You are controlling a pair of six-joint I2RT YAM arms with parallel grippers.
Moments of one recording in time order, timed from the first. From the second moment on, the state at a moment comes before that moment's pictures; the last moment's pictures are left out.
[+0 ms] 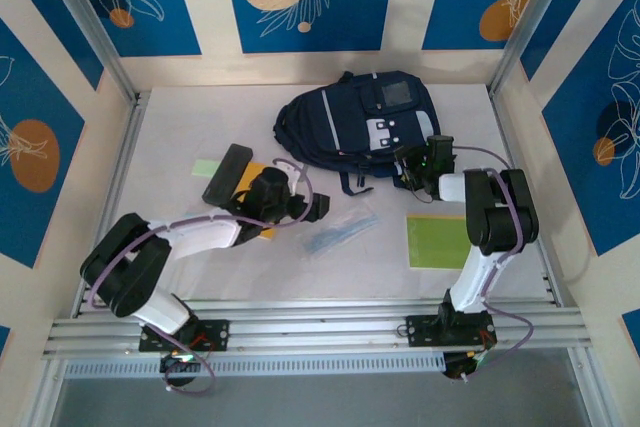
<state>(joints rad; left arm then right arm) -0.73 1.53 0.75 0.20 0.08 -0.40 0.03 1.85 0.84 0.29 -0.29 1.19</state>
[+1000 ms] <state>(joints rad) -0.74 1.85 1.08 0.22 0.26 -0.23 0.08 1.58 0.96 -0.05 -0.45 1.19</state>
